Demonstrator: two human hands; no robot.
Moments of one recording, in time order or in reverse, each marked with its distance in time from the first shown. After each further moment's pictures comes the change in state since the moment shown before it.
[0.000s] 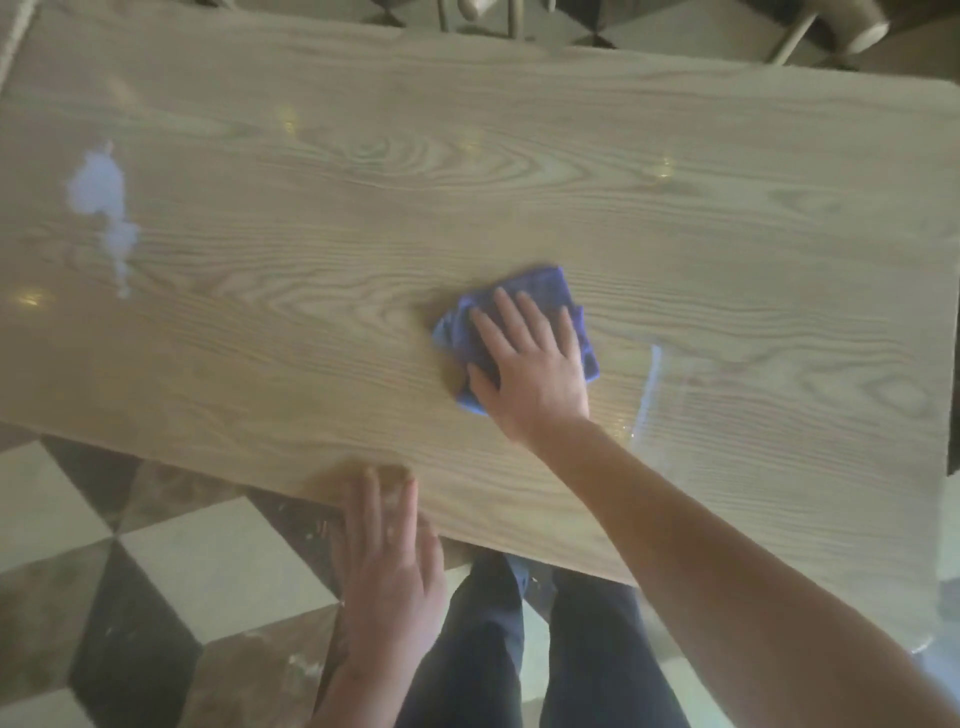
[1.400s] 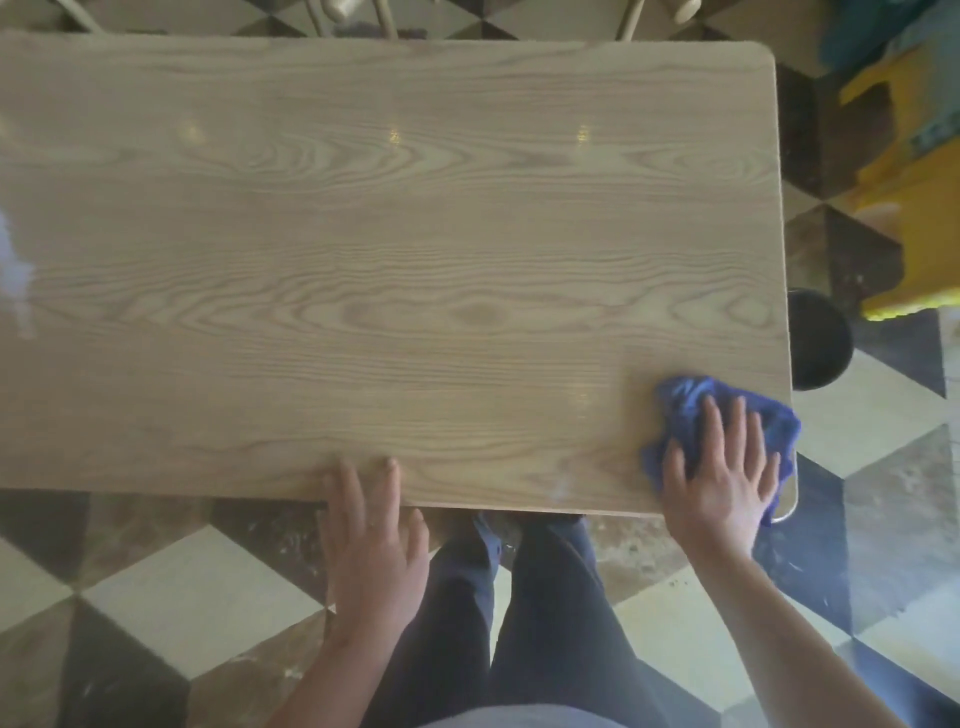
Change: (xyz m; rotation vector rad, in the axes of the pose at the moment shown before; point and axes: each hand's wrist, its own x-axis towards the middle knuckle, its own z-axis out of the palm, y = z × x) left_hand -0.019 0.023 0.000 0.060 -0.118 0.106; right_hand -0.248 0.138 -0.041 0.064 0.102 0.879
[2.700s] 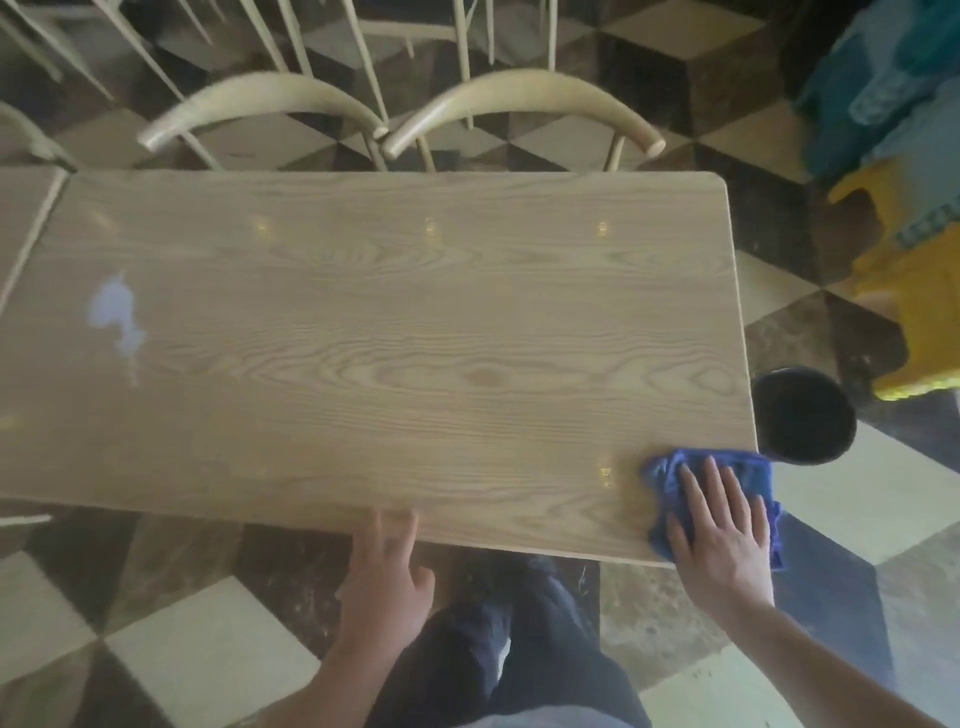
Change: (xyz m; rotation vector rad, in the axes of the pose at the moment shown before) left_hand -0.007 0.017 -0.037 -0.022 -0.222 -0.054; right_hand 0.016 0.057 -0.017 -0.188 -0.139 -0.331
